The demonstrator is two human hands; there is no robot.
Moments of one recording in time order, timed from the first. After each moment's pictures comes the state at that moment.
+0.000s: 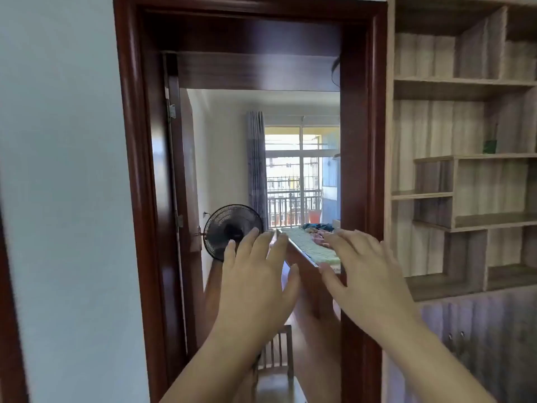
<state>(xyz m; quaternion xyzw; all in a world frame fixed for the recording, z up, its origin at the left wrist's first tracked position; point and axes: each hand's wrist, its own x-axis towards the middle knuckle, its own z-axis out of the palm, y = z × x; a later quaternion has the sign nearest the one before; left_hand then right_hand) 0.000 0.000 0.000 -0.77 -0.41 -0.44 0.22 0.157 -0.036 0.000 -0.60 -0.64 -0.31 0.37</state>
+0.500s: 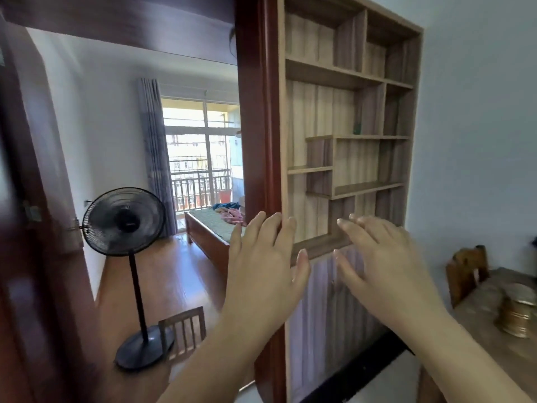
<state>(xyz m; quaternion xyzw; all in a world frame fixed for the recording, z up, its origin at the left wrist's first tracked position) 0.121 -0.031 -0.021 -0.83 -0.22 -0.49 0.11 0.252 -0.133 -0.021 -0.72 -0.51 -0.37 0.31</state>
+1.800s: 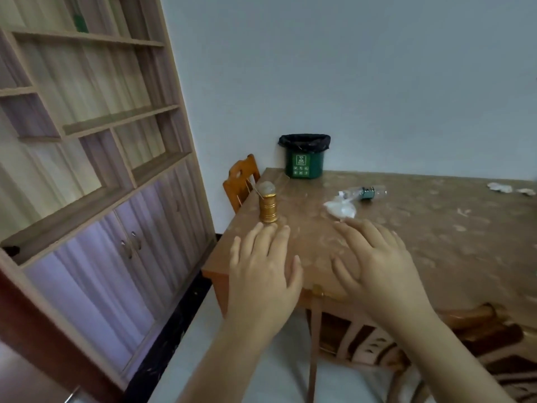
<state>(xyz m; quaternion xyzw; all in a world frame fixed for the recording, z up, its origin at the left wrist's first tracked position) 0.456 -0.279 -0.161 -0.93 0.05 -0.35 -0.14 0.485 -0.443 -0.156 -0.91 -0.20 -0.32 0.19</state>
